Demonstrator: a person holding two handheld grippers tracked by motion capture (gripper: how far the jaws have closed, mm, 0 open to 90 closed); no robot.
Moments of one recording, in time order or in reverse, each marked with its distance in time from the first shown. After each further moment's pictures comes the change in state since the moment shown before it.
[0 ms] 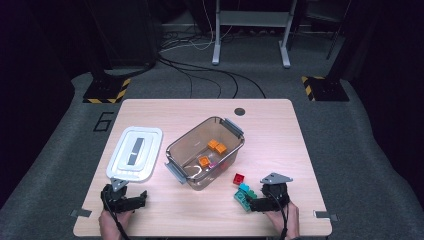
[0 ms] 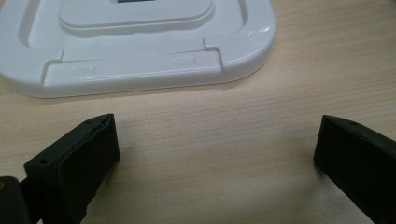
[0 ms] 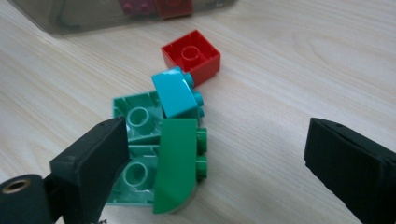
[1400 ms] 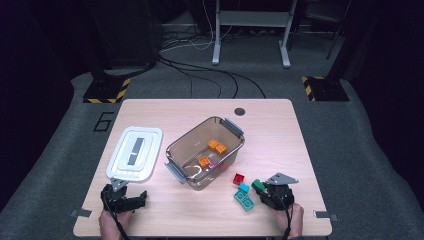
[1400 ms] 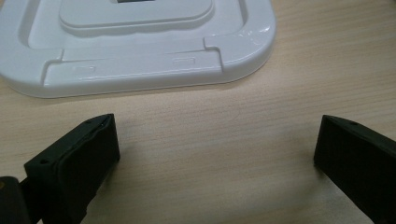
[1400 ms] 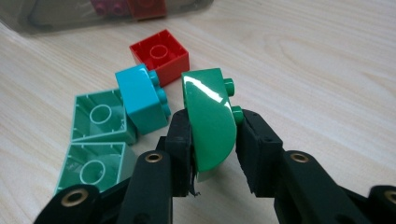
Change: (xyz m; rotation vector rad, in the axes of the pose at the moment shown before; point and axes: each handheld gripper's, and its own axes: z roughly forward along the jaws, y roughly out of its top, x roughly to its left) left arm 0.000 0.000 0.000 0.000 0.000 0.001; right arm -0.016 -0.008 0.001 -0.047 -0.042 -0.016
